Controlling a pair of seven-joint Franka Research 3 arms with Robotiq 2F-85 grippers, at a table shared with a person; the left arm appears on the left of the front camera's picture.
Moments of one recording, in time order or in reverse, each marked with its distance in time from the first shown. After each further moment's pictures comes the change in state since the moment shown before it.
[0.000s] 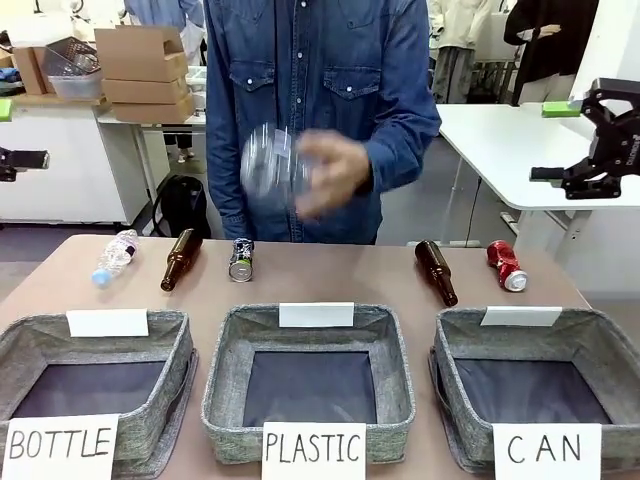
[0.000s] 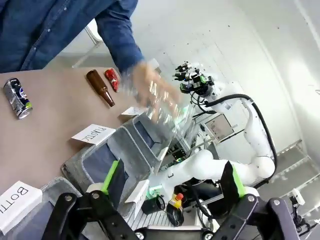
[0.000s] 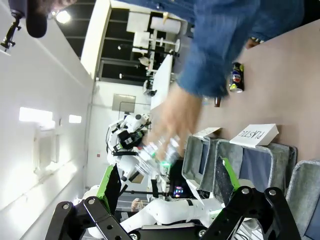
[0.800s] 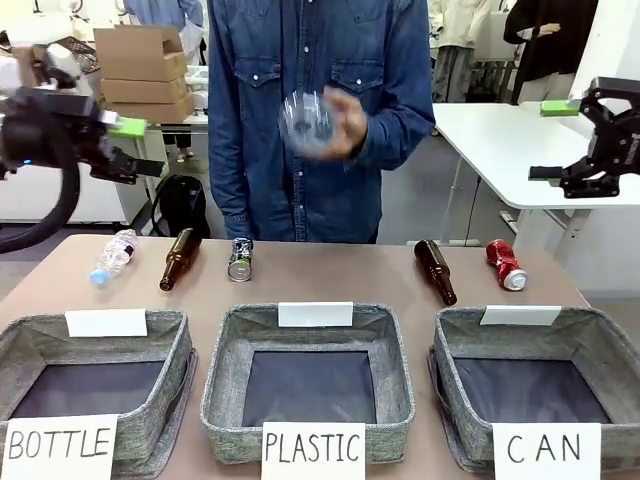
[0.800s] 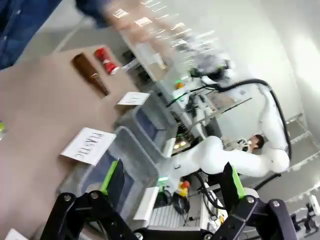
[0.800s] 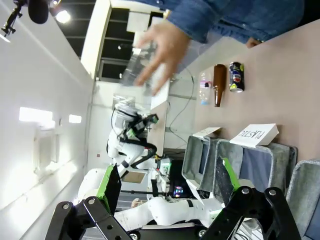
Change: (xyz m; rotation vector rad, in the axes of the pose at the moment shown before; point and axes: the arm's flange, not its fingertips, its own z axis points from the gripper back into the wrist) left arm 0.051 0.057 -0.145 -0.034 0.200 -0.007; right arm -0.001 0.000 0.000 0.001 0.000 0.001
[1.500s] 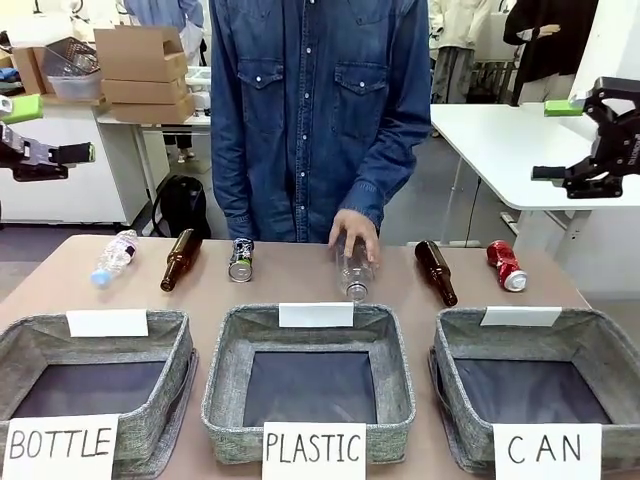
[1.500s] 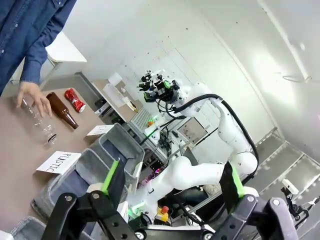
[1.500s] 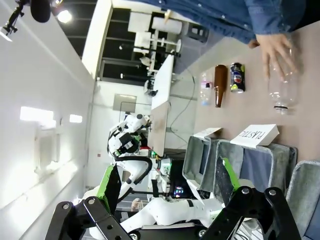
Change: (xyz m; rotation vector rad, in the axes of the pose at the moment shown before) left arm -0.085 -0.061 0.074 -0.166 -0.265 -0.111; right arm 0.000 0.001 0.002 0.005 -0.002 0.004
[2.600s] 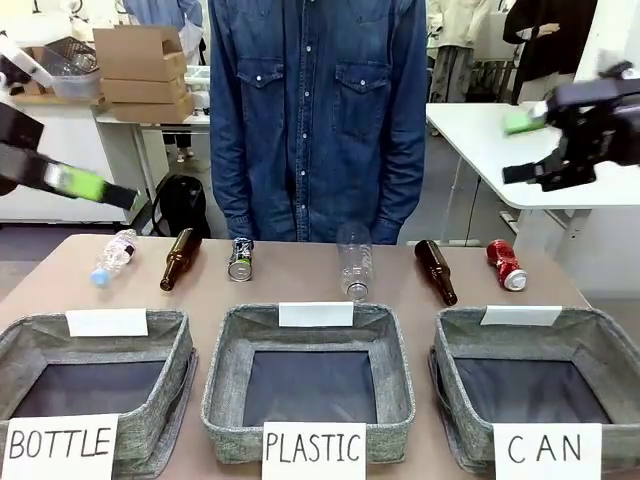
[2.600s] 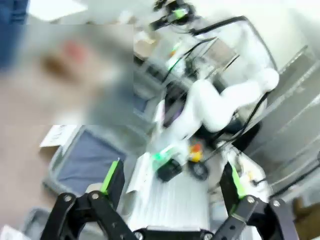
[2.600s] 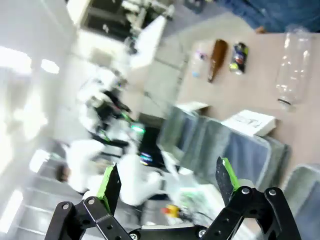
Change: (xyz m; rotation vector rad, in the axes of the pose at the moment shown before) left arm -0.020 -0.021 -0.059 0.034 0.361 -0.198; right arm -0.013 0.028 -0.031 -0.040 0.177 0.204
